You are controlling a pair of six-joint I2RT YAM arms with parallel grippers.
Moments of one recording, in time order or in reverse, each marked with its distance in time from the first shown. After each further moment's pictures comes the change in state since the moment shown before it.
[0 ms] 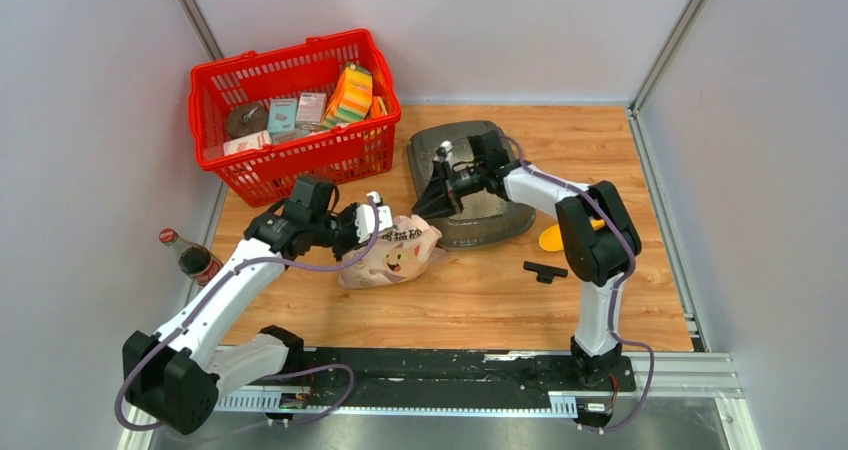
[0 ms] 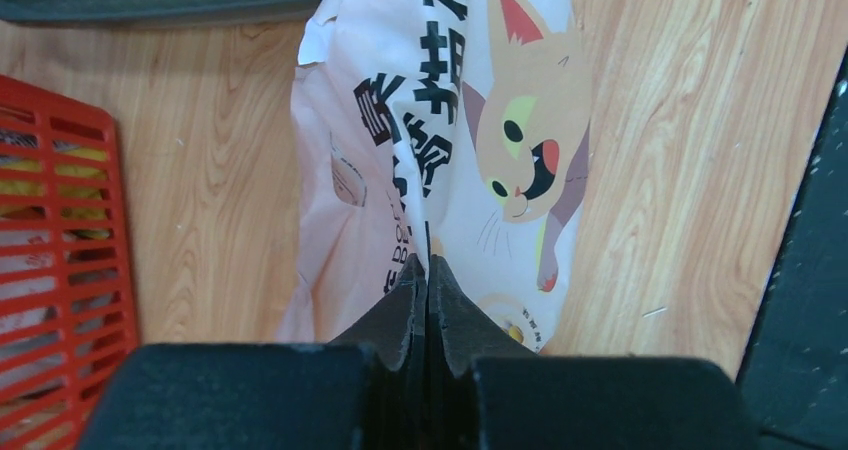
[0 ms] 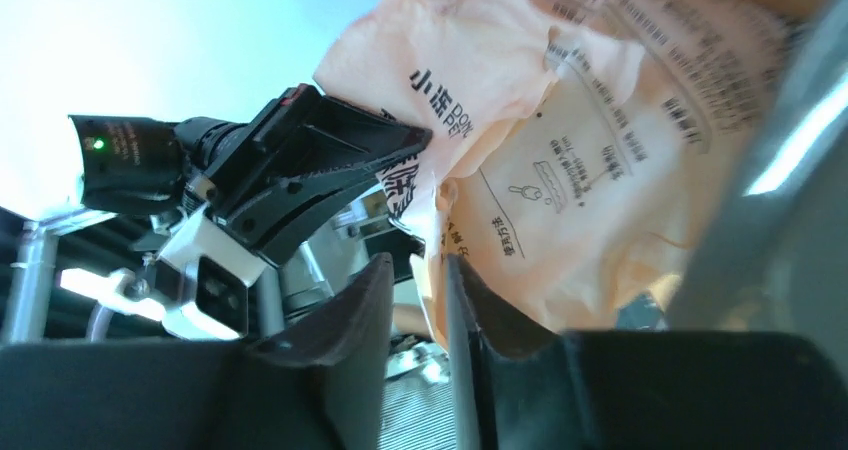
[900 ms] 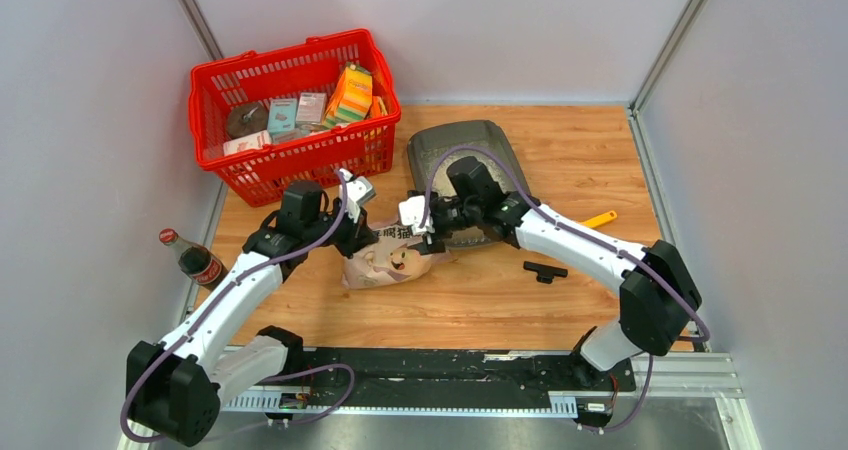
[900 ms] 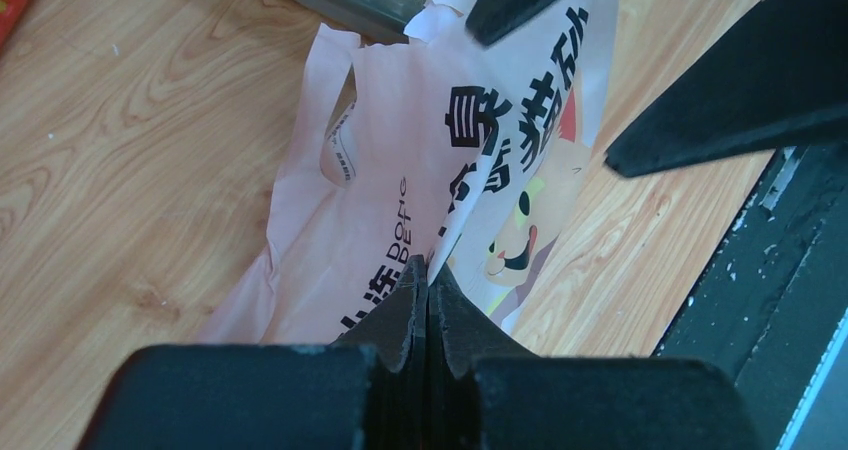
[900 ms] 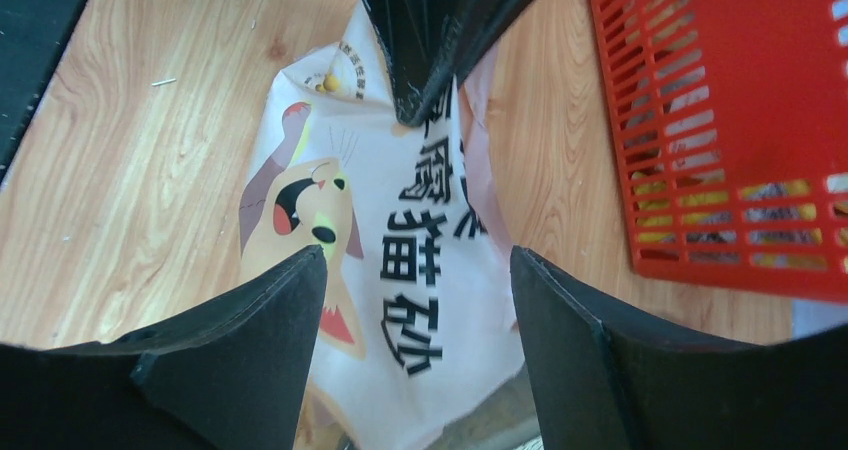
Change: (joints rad) left arm 0.068 -0.081 -0.182 0.341 0.036 -0.666; right arm 0.288 -0.470 -0.185 -0.183 0.555 -1.954
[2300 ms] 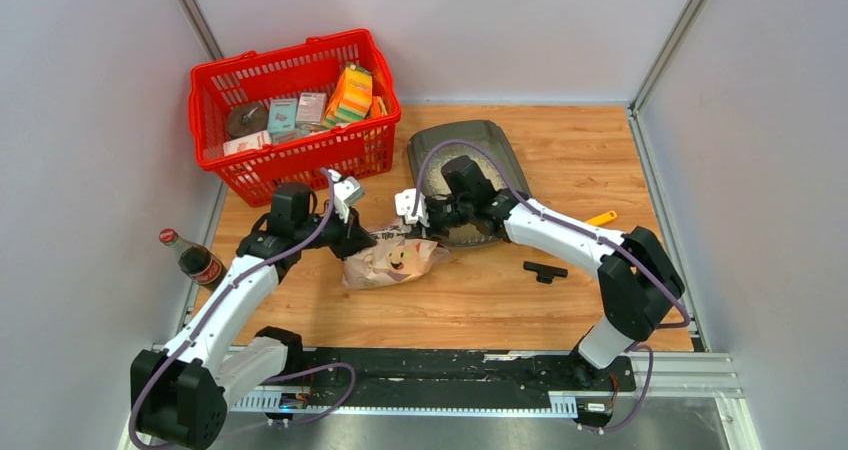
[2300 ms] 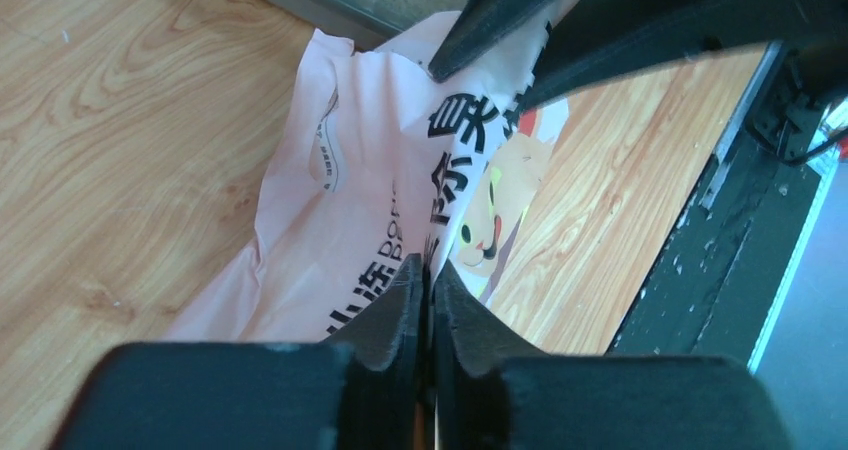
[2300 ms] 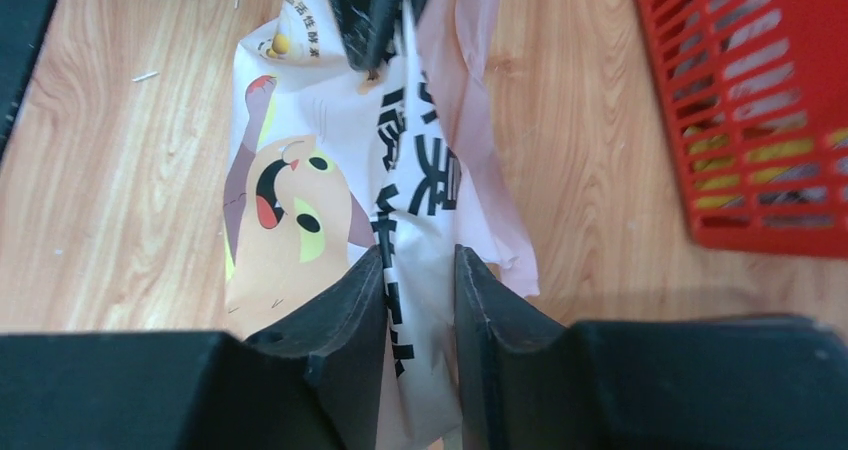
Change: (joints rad) left arm 0.100 -0.023 -0.040 0.014 0.136 -0.054; right arm -0.014 0.108 0.009 0.054 0.032 0.033
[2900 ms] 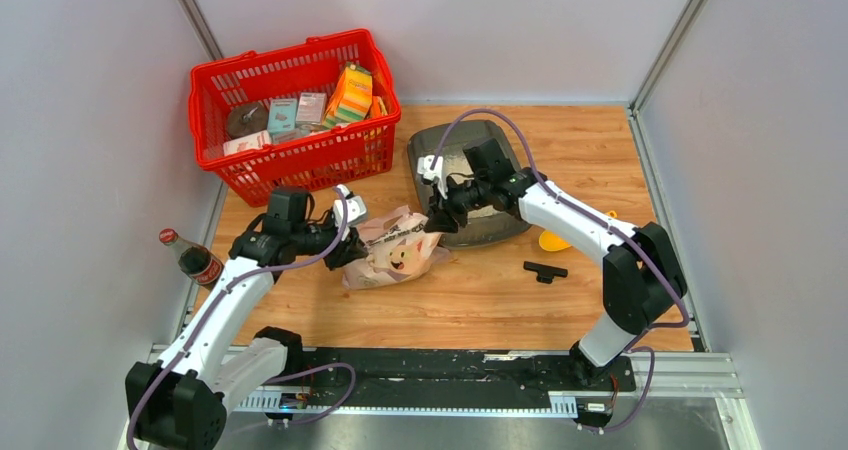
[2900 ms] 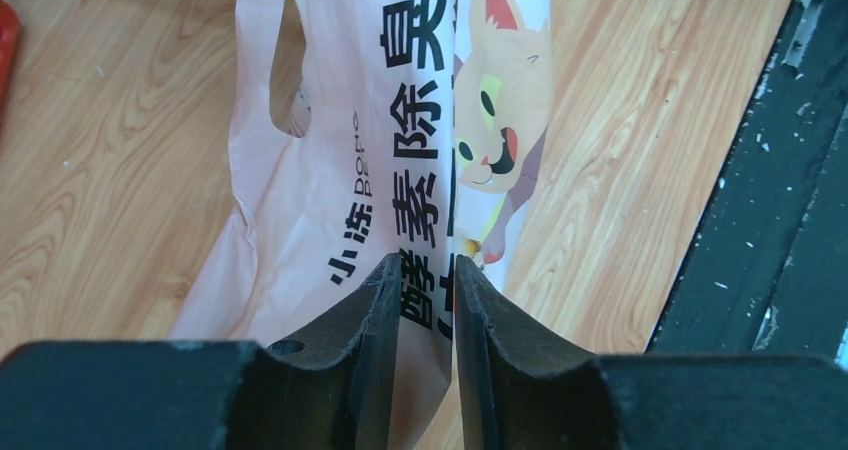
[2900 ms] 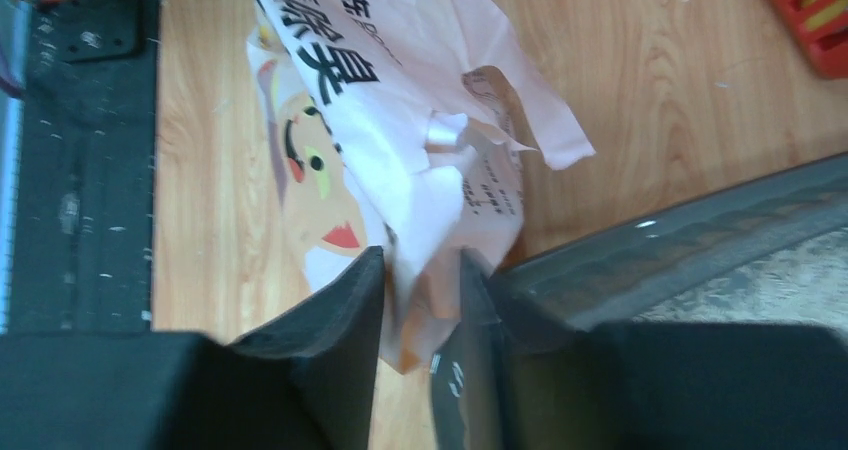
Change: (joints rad) left arm 0.011 -0.031 0.058 -0.255 0.035 0.429; right arm -0.150 0.014 0.092 -0.205 -0.140 0.336
